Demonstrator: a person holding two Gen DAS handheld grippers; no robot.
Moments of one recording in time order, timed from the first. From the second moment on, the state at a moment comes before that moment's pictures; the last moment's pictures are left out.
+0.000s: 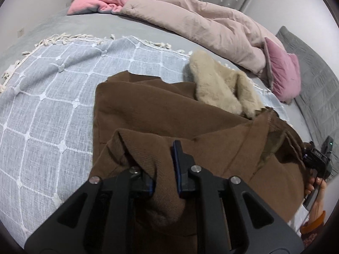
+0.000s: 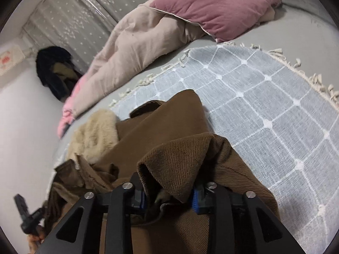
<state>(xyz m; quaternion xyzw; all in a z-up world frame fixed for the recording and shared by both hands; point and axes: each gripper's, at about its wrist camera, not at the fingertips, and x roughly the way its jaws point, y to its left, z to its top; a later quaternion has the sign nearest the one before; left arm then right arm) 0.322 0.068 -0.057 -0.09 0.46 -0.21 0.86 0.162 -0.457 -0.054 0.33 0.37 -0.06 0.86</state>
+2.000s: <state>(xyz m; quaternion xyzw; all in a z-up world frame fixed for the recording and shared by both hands) 0.189 0.152 -0.035 0.02 0.53 -0.15 0.83 -0.033 -0.497 -0.050 0.41 0.50 -0.06 0.76</state>
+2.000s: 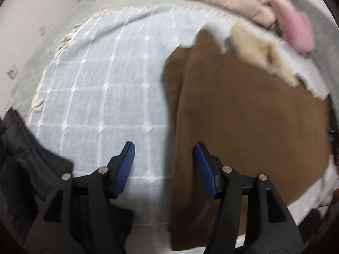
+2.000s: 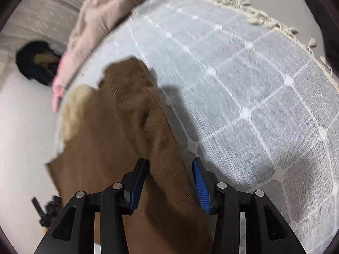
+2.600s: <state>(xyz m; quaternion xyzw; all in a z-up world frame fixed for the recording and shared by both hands) 0.225 0.103 0.002 -0.13 0.39 -0.17 0.90 0.036 -0.438 0.016 0.26 0.33 -0.08 0.90</state>
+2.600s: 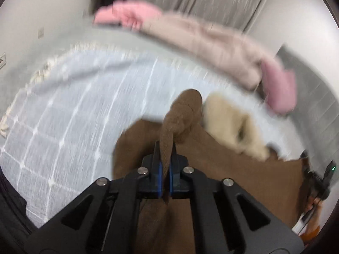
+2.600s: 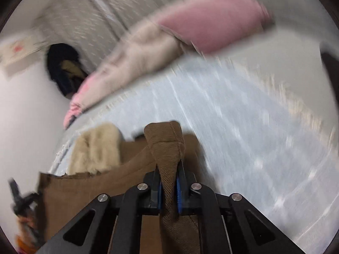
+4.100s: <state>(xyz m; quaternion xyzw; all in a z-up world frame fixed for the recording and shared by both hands) 0.379 0.120 -0.103 -0.04 0.49 0.02 0.87 0.197 -0.460 -0.062 0.16 0.46 -0.21 0.85</state>
